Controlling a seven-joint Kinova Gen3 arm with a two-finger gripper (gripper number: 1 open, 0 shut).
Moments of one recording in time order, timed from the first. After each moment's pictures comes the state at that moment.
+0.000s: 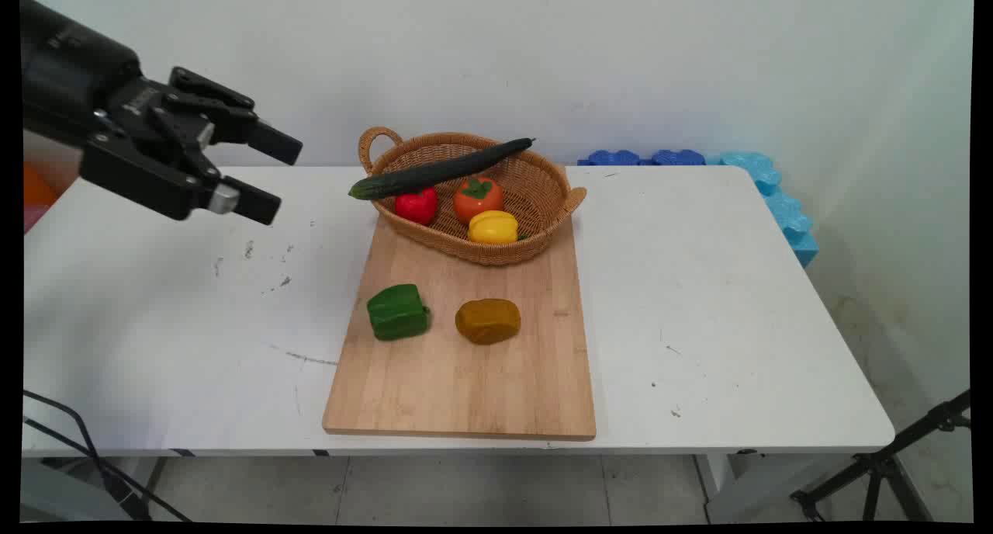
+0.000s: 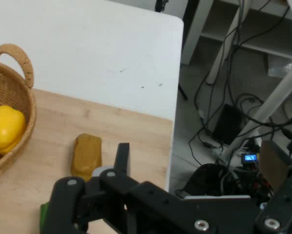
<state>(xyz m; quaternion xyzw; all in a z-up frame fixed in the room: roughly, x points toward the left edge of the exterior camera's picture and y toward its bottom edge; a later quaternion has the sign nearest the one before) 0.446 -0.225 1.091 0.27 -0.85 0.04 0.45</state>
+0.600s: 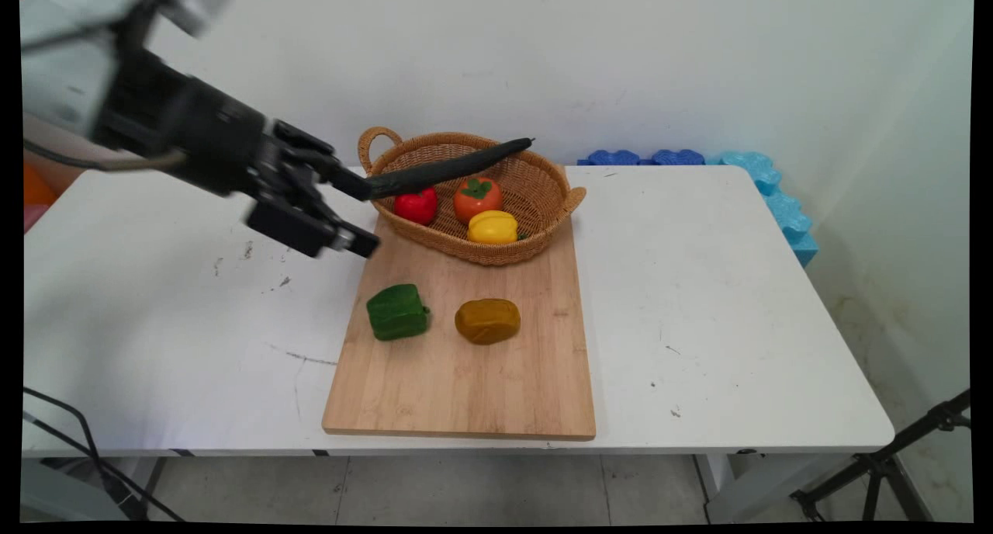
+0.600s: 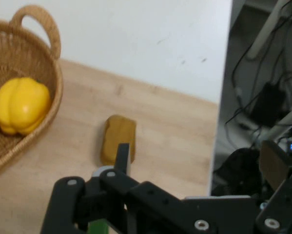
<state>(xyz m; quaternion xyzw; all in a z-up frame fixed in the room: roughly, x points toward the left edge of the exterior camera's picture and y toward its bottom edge) 0.392 -0.269 1.036 0.31 -0.87 0.06 0.39</state>
